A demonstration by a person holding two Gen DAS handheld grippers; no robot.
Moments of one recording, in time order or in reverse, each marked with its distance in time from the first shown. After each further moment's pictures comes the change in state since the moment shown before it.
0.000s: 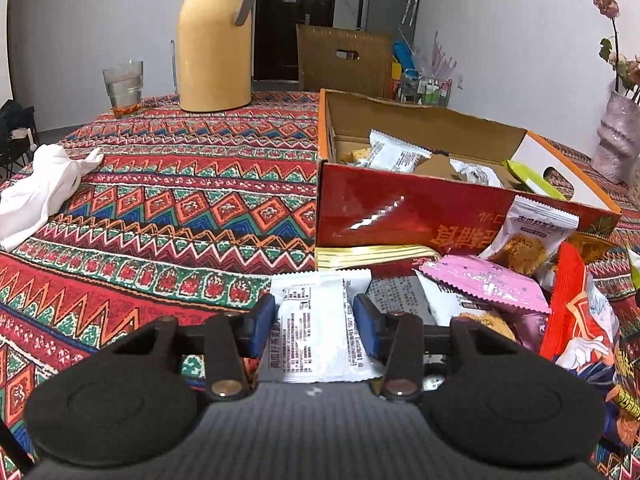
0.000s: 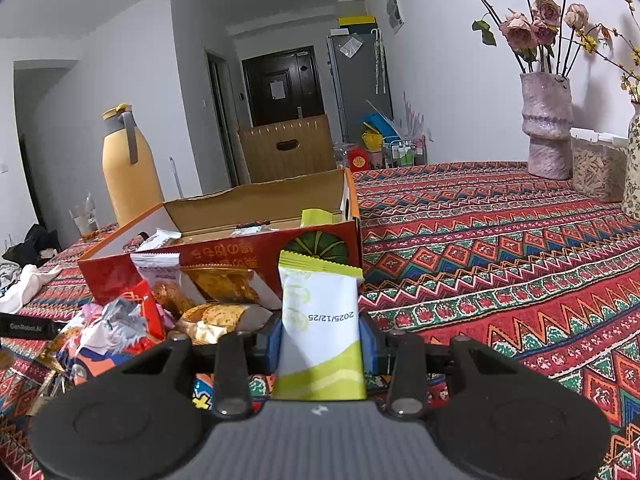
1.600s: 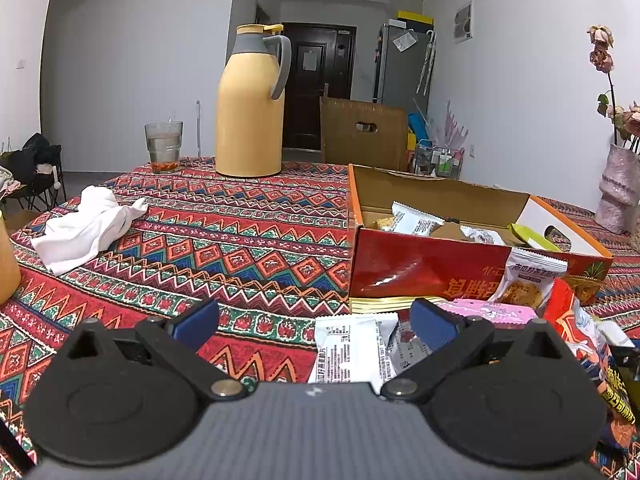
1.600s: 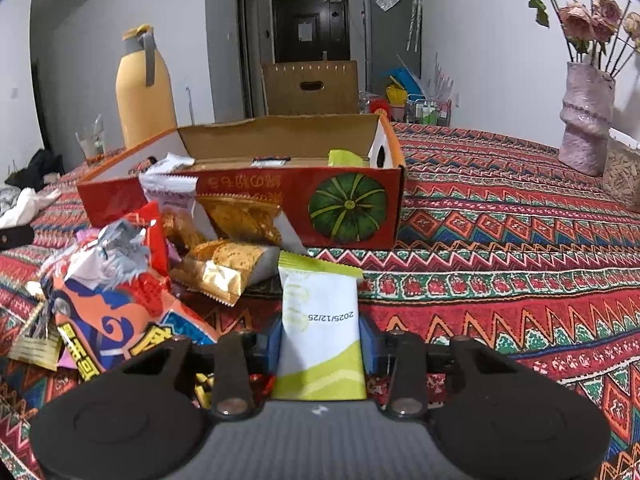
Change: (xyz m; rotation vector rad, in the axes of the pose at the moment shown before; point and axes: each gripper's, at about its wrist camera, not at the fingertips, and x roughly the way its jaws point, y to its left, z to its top) left arm -0.044 0.017 -0.013 -0.039 -0.222 0.041; right arm 0.025 0.022 -0.002 -0.117 0.163 0.002
